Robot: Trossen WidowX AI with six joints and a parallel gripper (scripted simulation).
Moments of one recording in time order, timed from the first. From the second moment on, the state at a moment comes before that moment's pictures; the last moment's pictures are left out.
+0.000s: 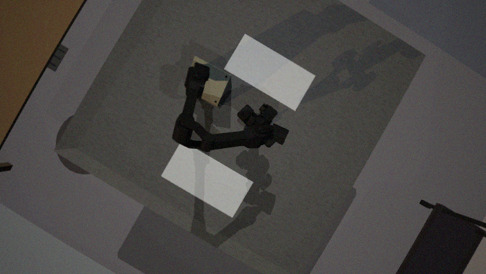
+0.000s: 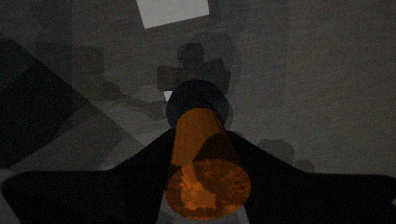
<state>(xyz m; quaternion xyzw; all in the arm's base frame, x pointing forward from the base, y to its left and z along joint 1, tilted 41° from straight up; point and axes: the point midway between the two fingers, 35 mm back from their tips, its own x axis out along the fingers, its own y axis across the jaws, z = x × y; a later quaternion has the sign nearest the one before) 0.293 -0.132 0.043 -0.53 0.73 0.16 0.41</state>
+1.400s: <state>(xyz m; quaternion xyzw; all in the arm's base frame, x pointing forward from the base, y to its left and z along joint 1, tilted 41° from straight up) 0.286 -0.156 0.032 -0.53 0.73 0.15 0.41</state>
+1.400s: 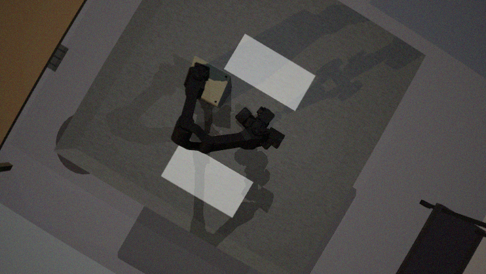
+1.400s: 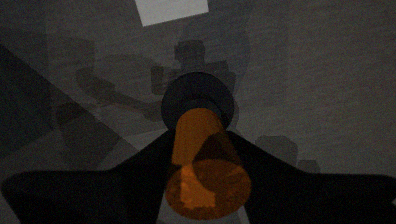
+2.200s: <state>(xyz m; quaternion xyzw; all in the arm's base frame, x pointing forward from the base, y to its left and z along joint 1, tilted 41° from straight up) 0.287 -0.157 0.031 -0.57 0.71 0.23 0.36</state>
